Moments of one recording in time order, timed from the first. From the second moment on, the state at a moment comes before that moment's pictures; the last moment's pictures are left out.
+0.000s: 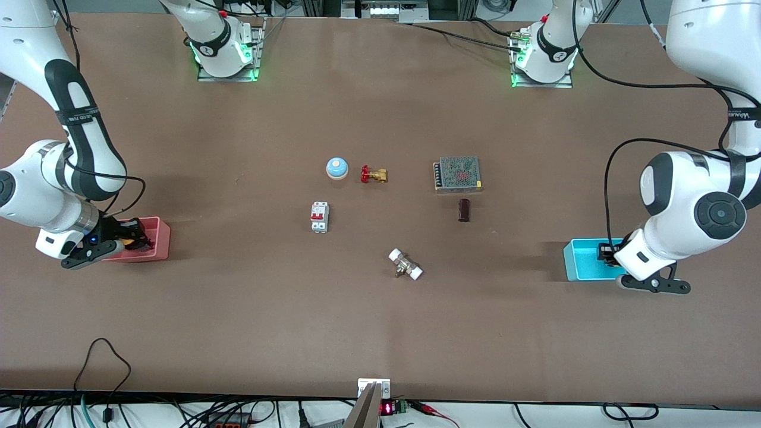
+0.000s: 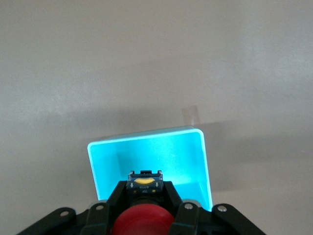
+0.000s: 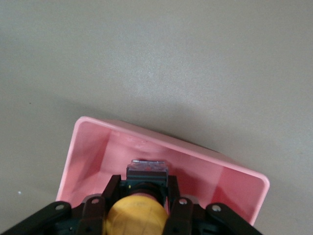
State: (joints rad) left arm 0.02 0.54 0.02 -1.63 0.12 2.18 0.07; right arm -0.27 0.55 0.06 -1.85 0.03 2.42 -0.65
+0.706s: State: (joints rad) left arm 0.04 0.63 0.02 -1.77 0.12 2.43 0.07; right arm -0.27 0.56 0.06 -1.85 0.01 2.42 -0.65
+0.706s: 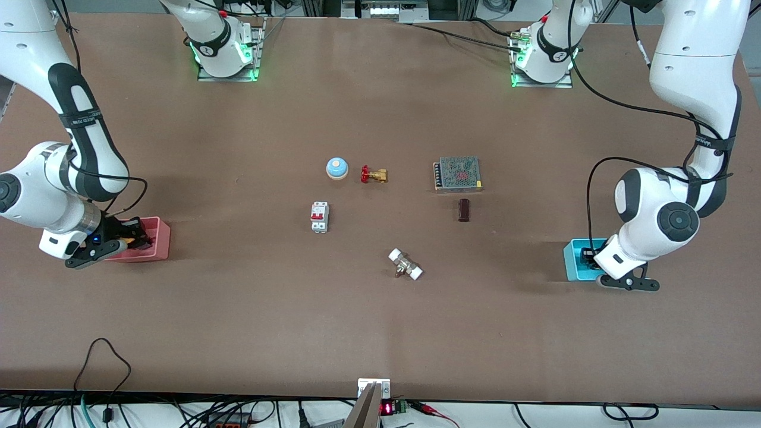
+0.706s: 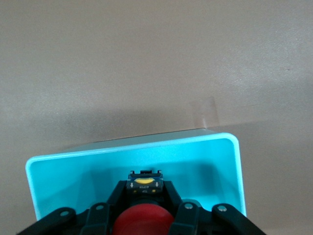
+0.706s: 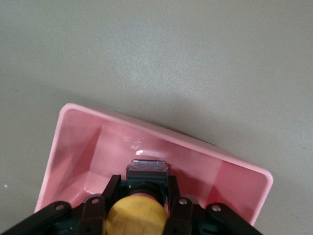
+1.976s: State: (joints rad) left arm 0.06 0.63 0.01 -1.78 0.04 2.43 0.07; right arm -0.25 0.40 0.06 -1.82 0.01 2.21 -0.58
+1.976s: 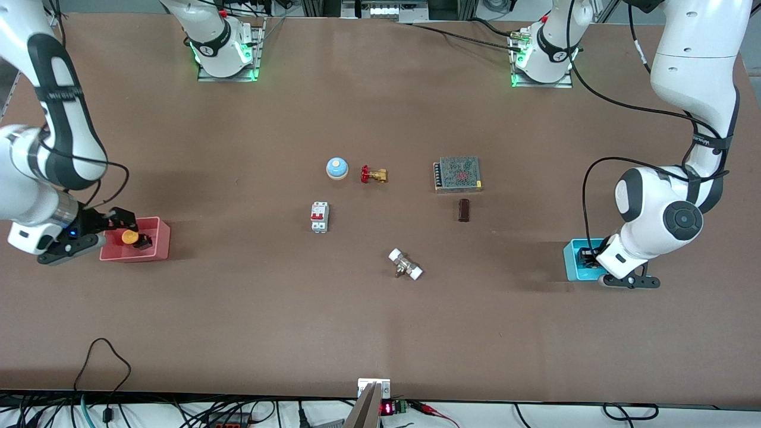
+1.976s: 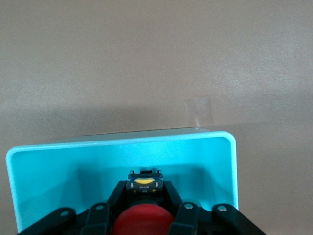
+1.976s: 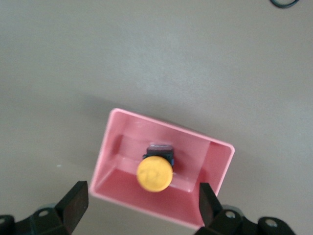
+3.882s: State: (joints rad) left arm 0.02 0.39 -0.01 -1.33 0.04 1.80 0.13; right arm 0.07 -0.03 0.07 -1.70 -0.01 1.69 0.16
